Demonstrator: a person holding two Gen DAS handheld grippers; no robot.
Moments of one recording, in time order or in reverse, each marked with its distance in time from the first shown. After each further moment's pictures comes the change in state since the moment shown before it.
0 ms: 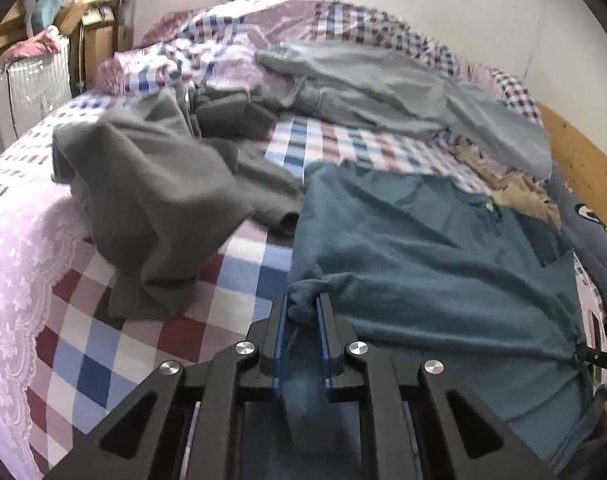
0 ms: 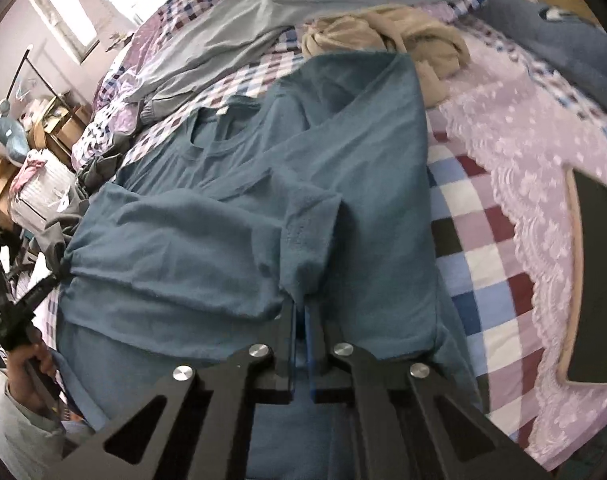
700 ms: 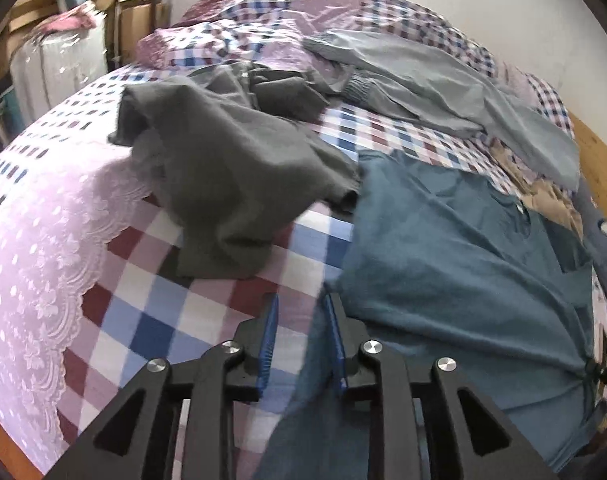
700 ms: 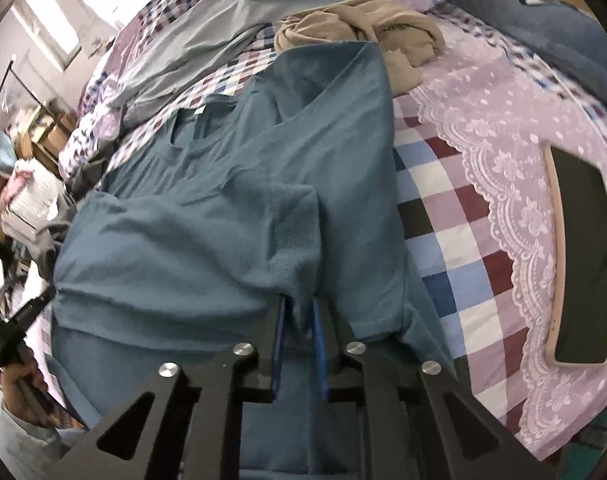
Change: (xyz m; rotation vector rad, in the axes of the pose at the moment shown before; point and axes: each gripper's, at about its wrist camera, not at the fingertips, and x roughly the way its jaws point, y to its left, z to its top) left arm -0.016 0.033 -0.008 -0.112 0.069 0.092; right arm 0.004 -0.017 -0.002 0.065 0.061 -0.023
